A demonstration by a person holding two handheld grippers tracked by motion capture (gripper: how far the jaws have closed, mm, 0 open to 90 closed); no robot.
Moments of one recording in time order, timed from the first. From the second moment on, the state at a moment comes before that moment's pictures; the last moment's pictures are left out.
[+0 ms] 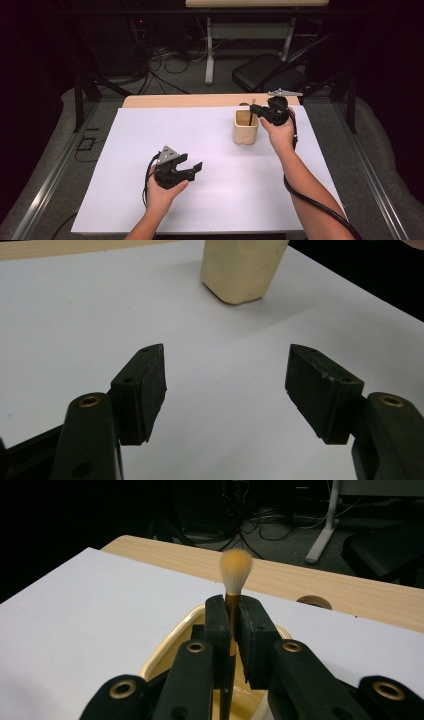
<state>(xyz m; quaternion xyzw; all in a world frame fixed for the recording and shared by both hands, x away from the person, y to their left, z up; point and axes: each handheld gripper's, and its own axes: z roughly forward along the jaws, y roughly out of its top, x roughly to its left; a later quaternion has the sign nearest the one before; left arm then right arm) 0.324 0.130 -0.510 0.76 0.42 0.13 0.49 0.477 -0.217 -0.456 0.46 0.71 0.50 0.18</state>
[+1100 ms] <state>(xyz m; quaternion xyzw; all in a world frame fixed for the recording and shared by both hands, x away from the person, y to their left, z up) 0.324 0.131 -0.509 0.76 0.42 0.14 0.48 0.471 -0.218 -0.462 0.49 0.69 0.50 0.18</state>
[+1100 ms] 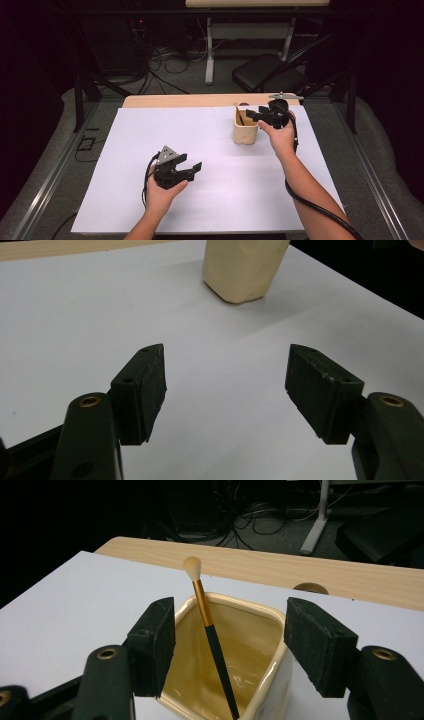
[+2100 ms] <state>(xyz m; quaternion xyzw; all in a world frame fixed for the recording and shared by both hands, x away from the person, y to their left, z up) 0.325 0.132 -0.509 0.76 0.42 0.13 0.49 0.455 -0.218 -0.455 0.47 0.71 0.51 0.17</state>
